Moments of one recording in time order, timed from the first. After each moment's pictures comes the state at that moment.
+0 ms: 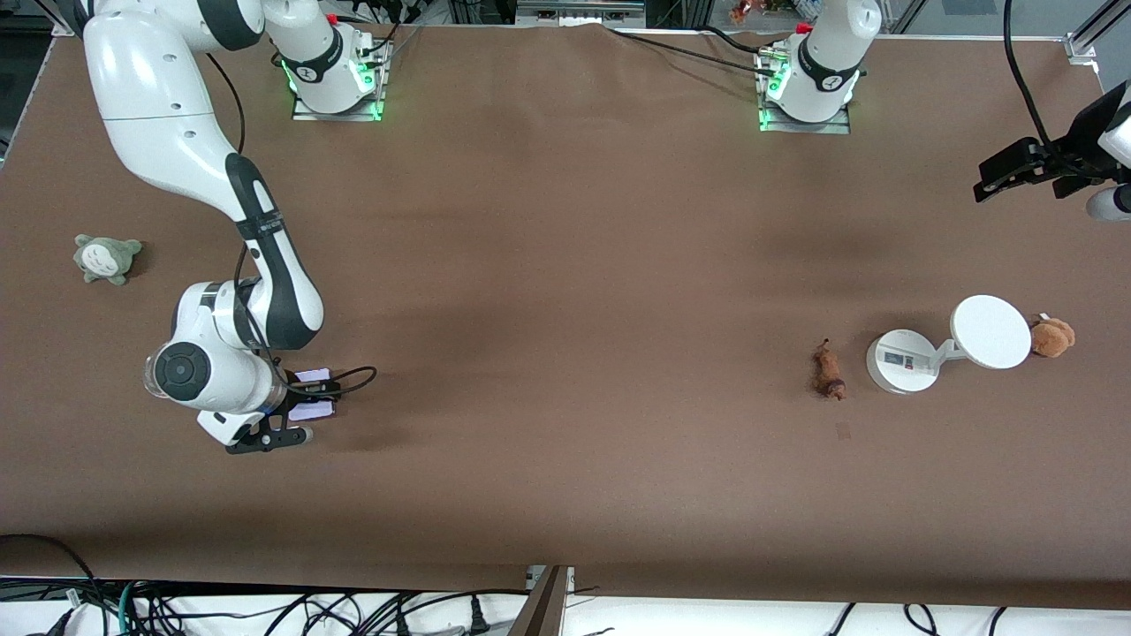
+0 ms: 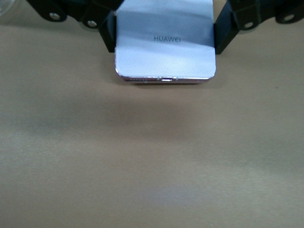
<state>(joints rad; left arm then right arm) -0.07 -0.01 0.08 -1.55 0.00 1.43 -0.07 0.12 0.84 -0.04 -1.45 0.03 2.24 -0.09</state>
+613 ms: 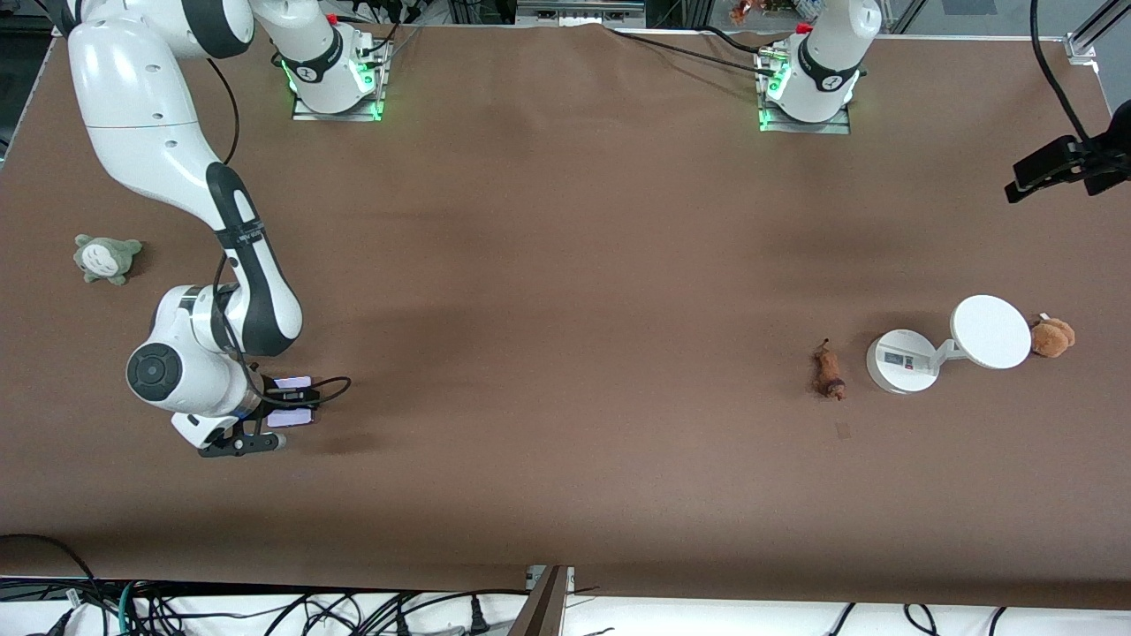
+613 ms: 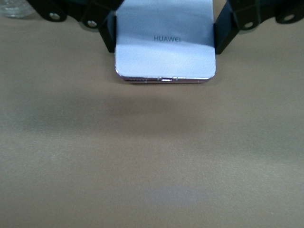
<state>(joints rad) -0.01 -0.01 0.09 -1.51 0.00 1.43 -0.06 0.07 0.85 -0.04 -1.45 0.03 2.28 -0.09</state>
